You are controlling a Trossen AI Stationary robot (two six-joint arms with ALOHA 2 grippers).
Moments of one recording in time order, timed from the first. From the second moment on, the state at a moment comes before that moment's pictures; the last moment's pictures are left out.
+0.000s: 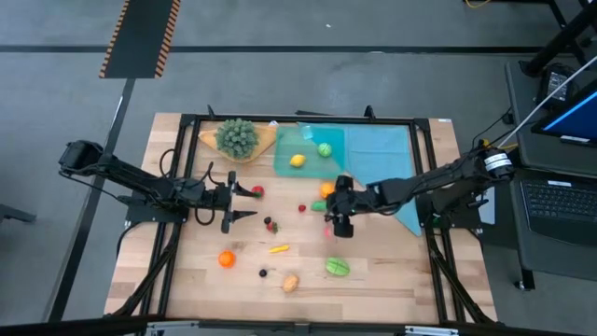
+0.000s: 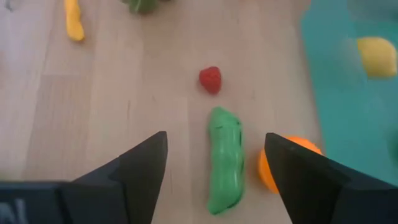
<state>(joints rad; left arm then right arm) -0.19 0.88 0.12 0.63 -0.20 -0.02 0.16 1.51 0.87 -0.25 0.23 0.10</state>
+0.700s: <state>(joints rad) -0.19 0.88 0.12 0.61 -0.20 -0.02 0.09 1.67 0.93 -0.36 0.14 0.08</state>
